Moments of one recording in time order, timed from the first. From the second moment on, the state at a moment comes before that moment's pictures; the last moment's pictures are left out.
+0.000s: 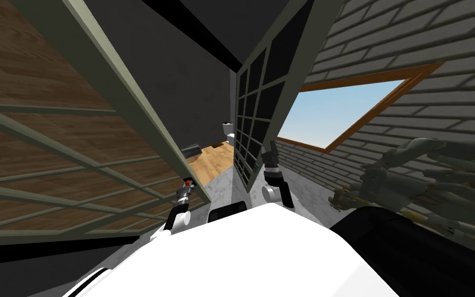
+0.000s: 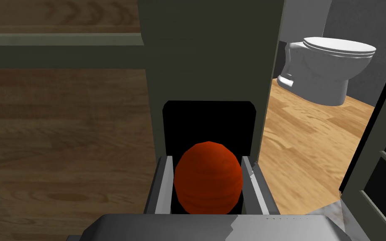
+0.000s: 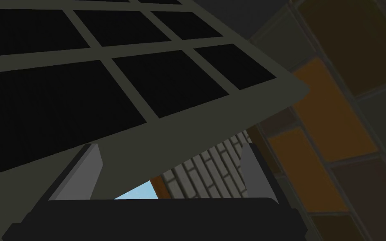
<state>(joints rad) -0.12 0.33 -0.38 -0.58 0.74 -0.92 1.48</state>
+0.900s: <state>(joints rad) -0.10 0.40 -0.43 -0.57 0.72 -0.96 1.58</state>
